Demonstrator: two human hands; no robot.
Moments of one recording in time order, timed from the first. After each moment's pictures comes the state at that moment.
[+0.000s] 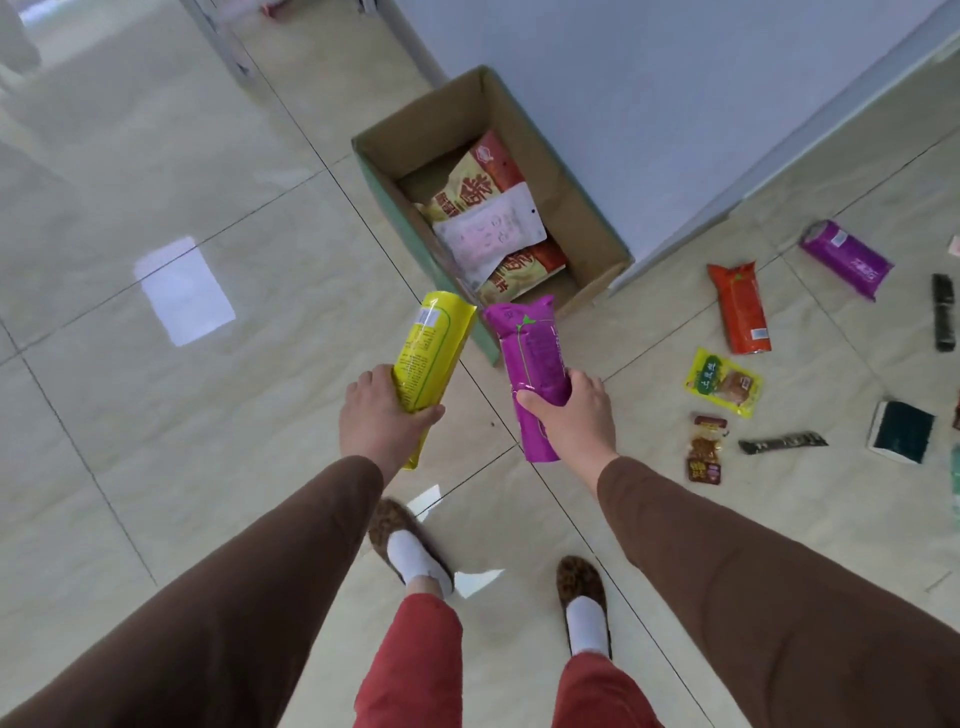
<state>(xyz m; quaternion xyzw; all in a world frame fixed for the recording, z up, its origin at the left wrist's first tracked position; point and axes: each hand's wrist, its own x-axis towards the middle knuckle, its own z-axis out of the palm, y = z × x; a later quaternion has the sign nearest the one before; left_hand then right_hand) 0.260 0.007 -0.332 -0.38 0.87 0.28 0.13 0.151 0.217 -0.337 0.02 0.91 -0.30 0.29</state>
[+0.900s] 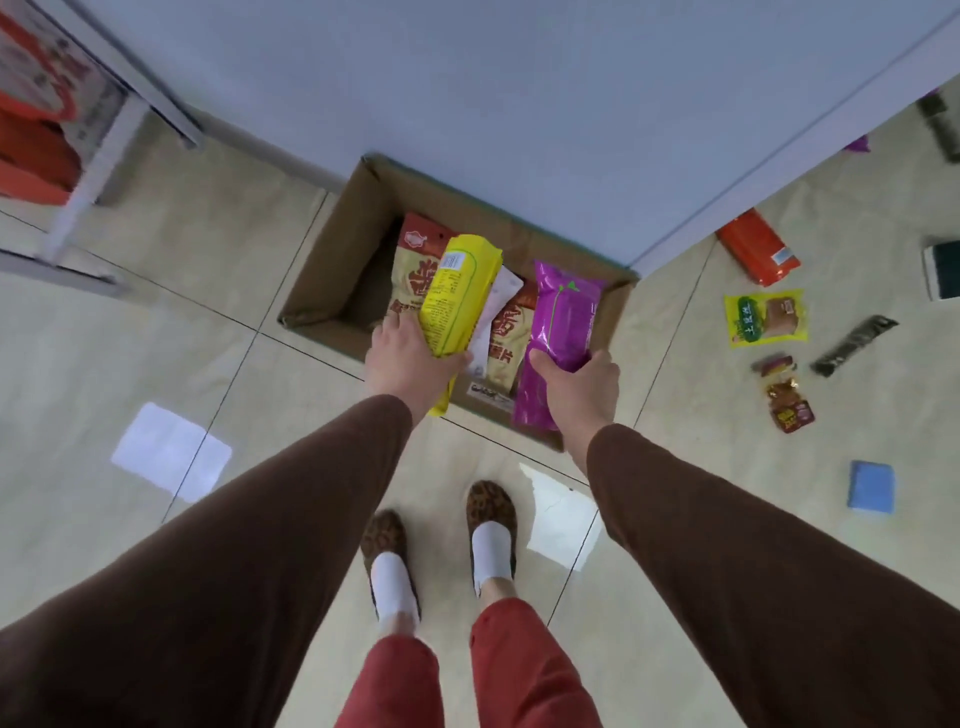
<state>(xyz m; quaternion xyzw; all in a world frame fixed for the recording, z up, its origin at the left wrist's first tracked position) -0.044 -0.127 -0.399 -0.11 0.95 0.20 0.22 -0.004 0.064 -0.412 0.43 0.79 -0.42 0.14</state>
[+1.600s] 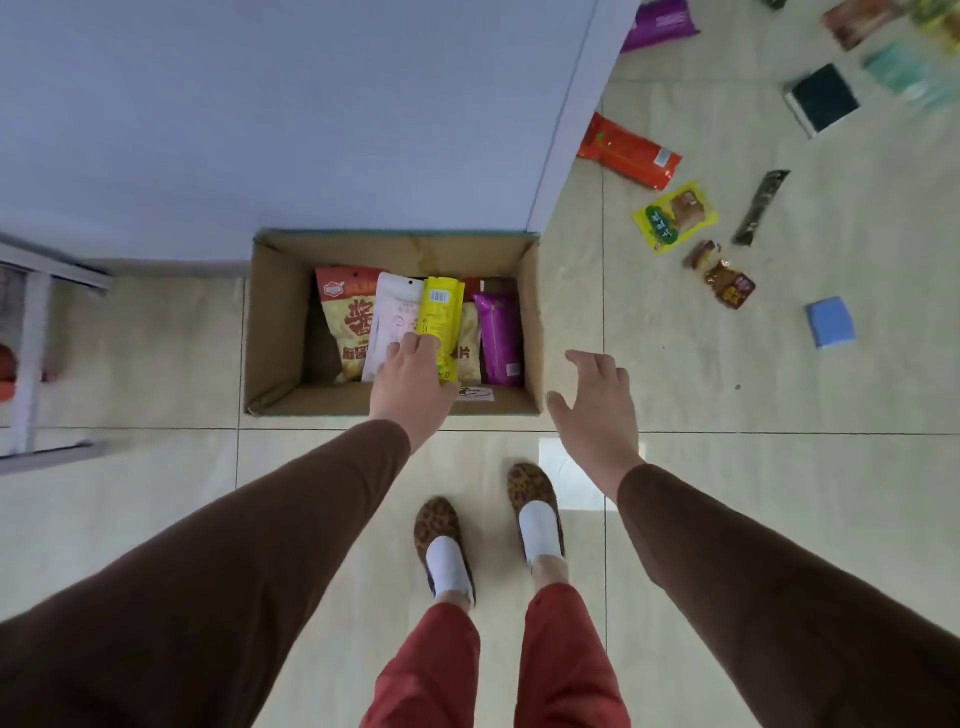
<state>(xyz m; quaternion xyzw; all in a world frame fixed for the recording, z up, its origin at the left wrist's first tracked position) -0.037 -0.079 -0.354 0.19 0.93 0.13 0.28 0.094 0.100 -0.347 0.34 0.88 -0.31 0.12</state>
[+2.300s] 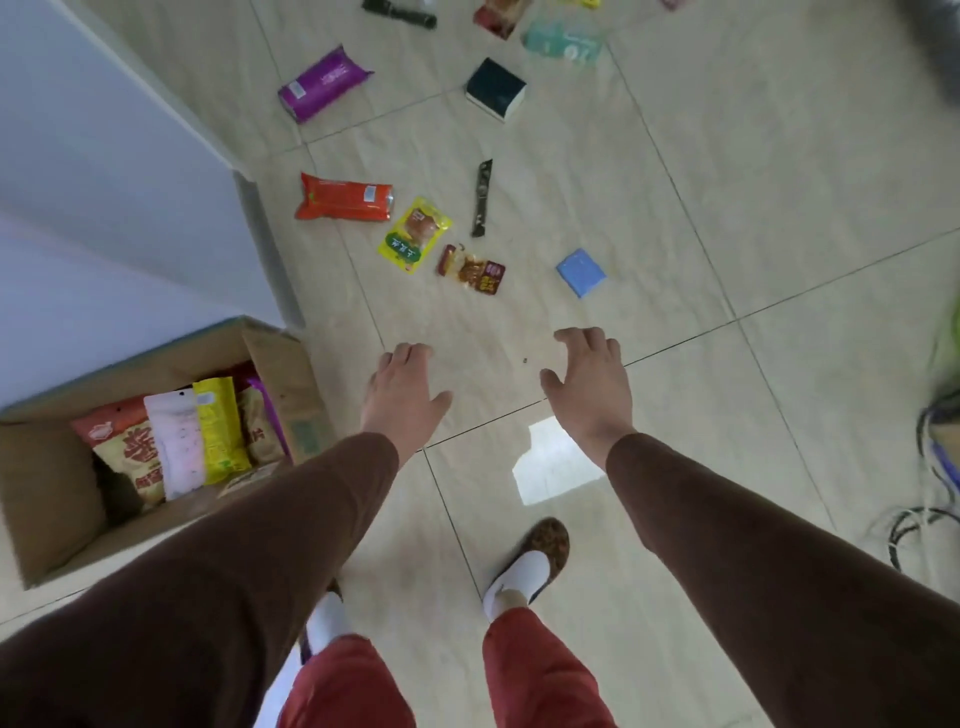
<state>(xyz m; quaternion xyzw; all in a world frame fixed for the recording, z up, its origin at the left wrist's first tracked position) 0.158 0.282 -0.310 0.38 0.88 0.09 0.29 0.327 0.431 -0.299 0.48 0.83 -0.27 0.04</state>
